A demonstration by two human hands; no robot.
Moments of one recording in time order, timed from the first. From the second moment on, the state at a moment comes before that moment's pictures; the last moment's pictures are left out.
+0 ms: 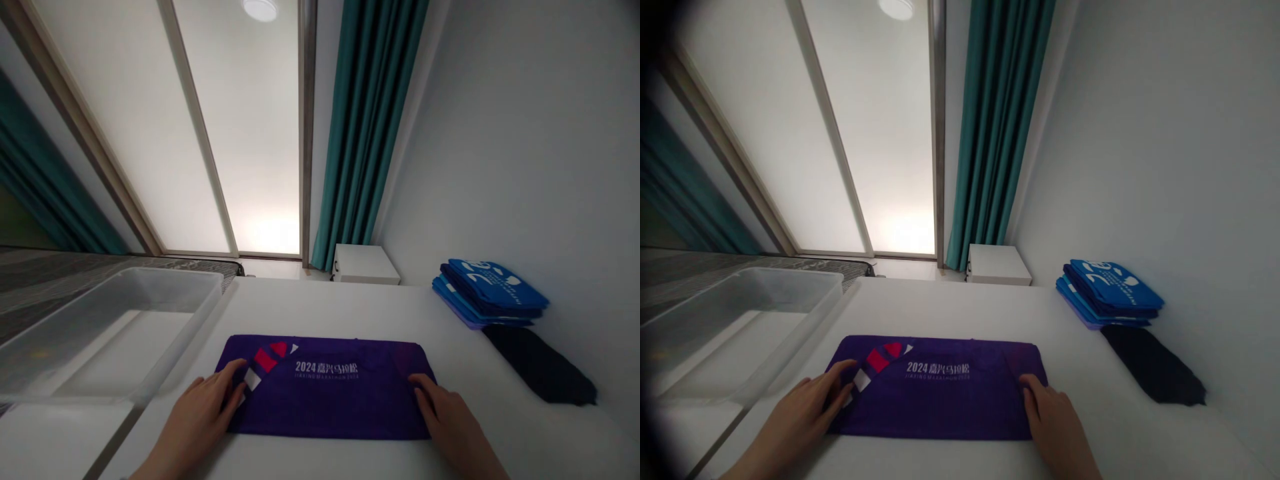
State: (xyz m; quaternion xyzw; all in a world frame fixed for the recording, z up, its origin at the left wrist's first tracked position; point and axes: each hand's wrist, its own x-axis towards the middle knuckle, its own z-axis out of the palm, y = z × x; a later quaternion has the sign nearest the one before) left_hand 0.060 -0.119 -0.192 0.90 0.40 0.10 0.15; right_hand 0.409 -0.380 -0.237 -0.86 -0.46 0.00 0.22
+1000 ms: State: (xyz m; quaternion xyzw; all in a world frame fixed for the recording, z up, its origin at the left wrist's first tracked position) left_hand 0.075 -0.159 -0.202 0.95 0.20 0.22 -0.02; right_hand 0.362 -0.348 -0.229 -0.78 -0.58 -0.16 0.17
